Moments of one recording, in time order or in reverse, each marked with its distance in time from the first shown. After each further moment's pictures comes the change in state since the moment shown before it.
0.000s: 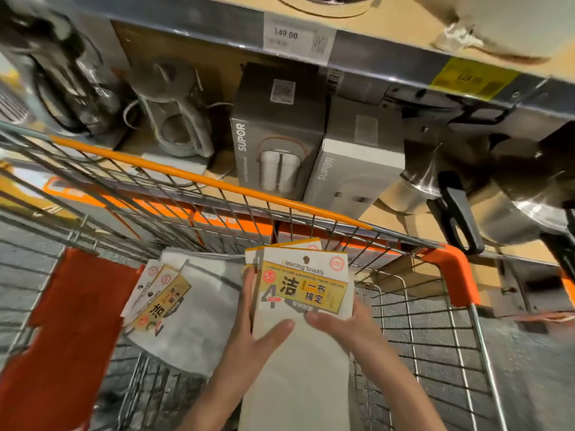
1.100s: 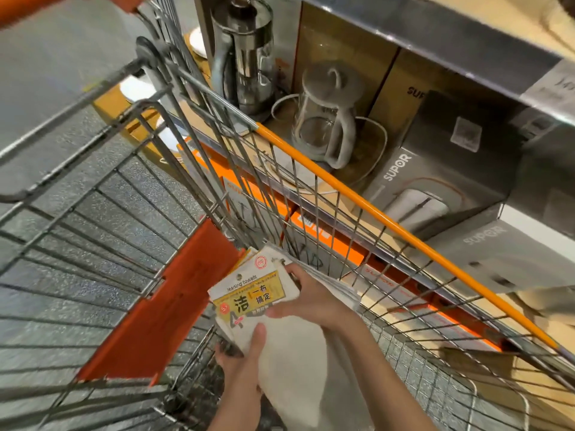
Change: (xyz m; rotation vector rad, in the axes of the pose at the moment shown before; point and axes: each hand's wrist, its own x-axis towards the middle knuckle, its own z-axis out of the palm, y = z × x) left_hand 0.003 -0.073 -0.089 -0.796 1.042 -0.599; right_hand 0.137 -0.032 0.189 -0.531 -0.643 -0.045
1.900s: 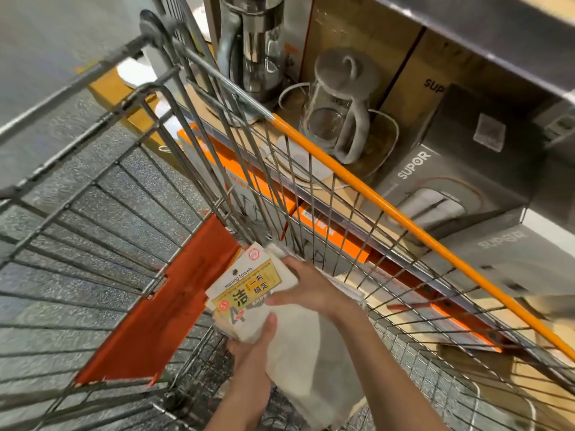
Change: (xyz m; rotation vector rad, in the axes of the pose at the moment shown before) left_hand 0.020 0.000 0.010 0.002 -0.152 -0.054; right_hand 0.037 -0.001 0.003 -0.187 0.000 0.006
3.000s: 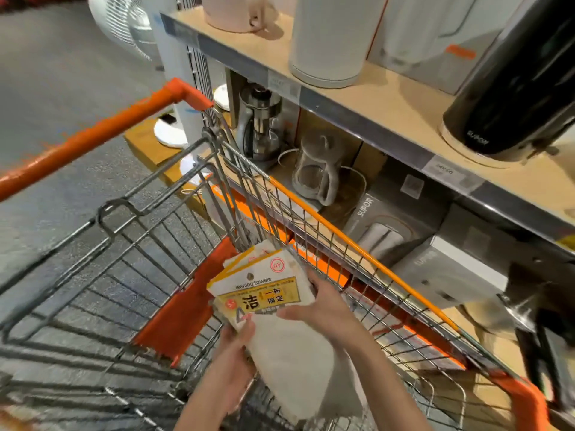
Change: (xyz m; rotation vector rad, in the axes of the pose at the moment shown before) left_hand -0.134 0.053 -0.034 -0.147 -0.537 0.175; right_hand -0.163 -0.072 -0.024 0.261 0.184 -0.069
